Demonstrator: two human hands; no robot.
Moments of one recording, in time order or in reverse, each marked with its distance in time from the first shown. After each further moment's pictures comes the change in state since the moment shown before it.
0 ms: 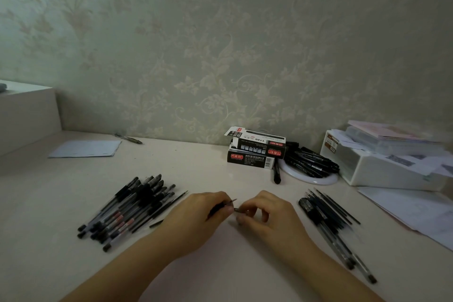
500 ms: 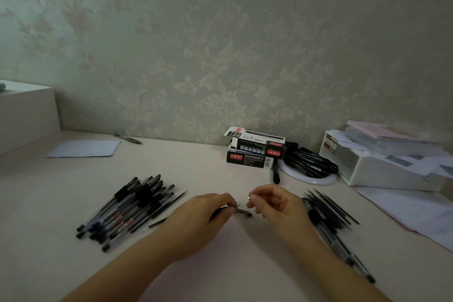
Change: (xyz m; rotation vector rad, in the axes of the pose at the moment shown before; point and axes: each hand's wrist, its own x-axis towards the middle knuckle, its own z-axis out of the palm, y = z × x) left_hand 0.000 0.002 0.002 0.004 -0.015 0.036; right_hand 0.003 0.001 -0.006 0.602 0.118 0.191
